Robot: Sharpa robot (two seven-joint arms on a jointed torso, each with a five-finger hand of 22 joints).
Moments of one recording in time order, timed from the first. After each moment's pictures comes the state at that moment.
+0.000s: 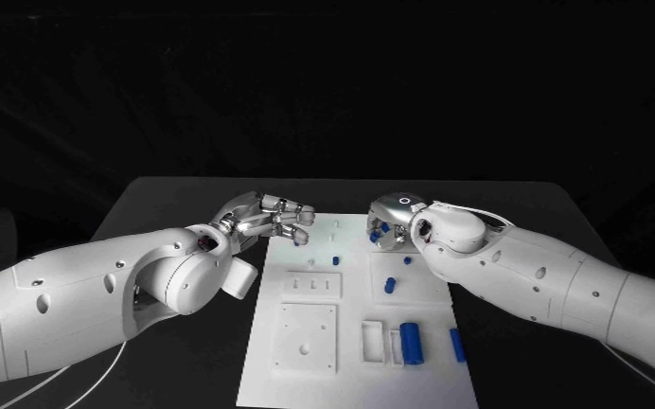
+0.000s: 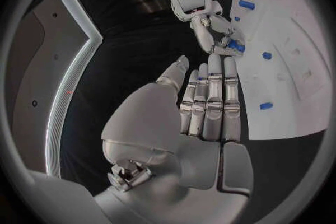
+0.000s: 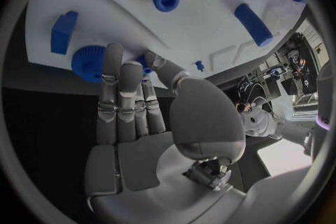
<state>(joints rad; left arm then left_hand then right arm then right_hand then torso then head) 1.37 -0.83 -0.19 1.56 -0.12 -0.26 0.24 1.37 0.01 0.07 -0.10 0.17 1.08 0.13 0.07 0.07 1.23 0.08 0.06 0.06 1.26 0.04 0.28 0.16 0.06 0.97 0.02 0.52 0.35 1.16 -0.57 0.08 1.15 -1.86 -0.16 -0.12 1.25 -0.08 0.57 -0.27 0.11 1.24 0.09 0.06 0.07 1.30 0.04 0.05 0.06 1.43 -0.04 0.96 0.53 0.15 1.34 -0.06 0.58 0.56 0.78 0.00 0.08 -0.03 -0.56</state>
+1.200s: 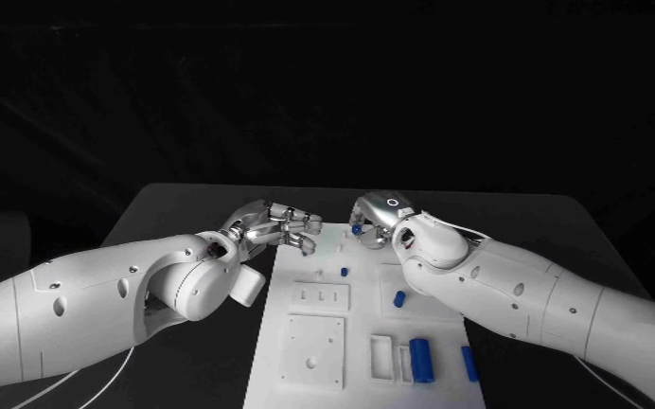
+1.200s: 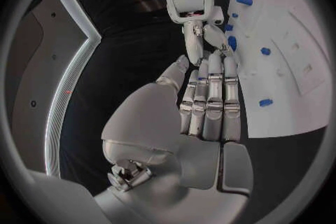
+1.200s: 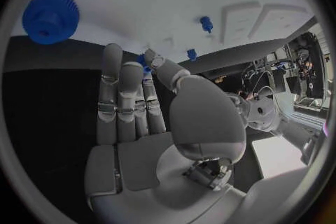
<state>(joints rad) 1.38 -0.82 -0.19 1.55 -0.12 -0.26 0.23 1.37 0.01 0.07 -0.09 0.16 1.08 0.13 0.07 0.07 1.23 0.09 0.06 0.06 1.26 0.04 0.28 0.16 0.06 0.97 0.02 0.51 0.34 1.17 -0.46 0.08 1.13 -1.88 -0.37 -0.24 1.26 -0.09 0.59 -0.28 0.06 1.27 0.09 0.06 0.07 1.32 0.04 0.06 0.06 1.43 -0.06 0.96 0.53 0.12 1.34 -0.08 0.57 0.60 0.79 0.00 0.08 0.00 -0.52</state>
